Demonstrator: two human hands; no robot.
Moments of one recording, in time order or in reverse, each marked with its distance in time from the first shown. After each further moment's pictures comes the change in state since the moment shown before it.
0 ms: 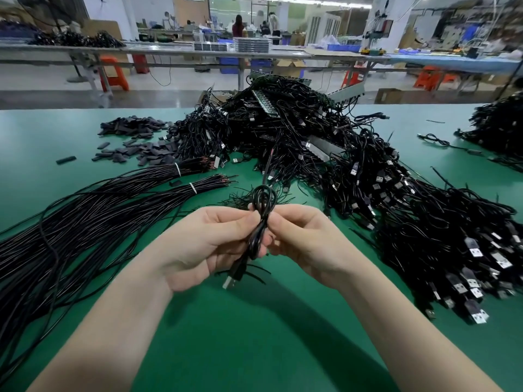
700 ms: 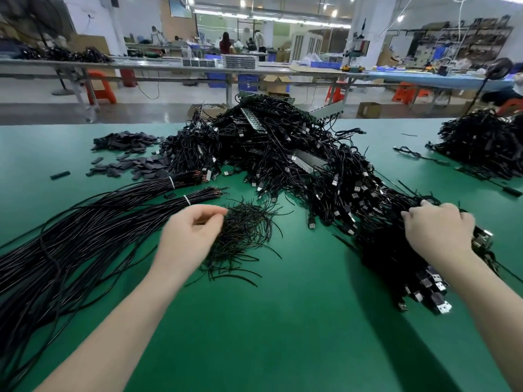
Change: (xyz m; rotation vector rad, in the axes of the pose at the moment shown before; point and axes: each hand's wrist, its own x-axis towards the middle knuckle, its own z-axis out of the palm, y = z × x) left_hand 0.008 -0.019 -0.013 0.554 0.700 0.284; right_hand -0.081 -0.045 -0.167 -1.884 0.857 0.737
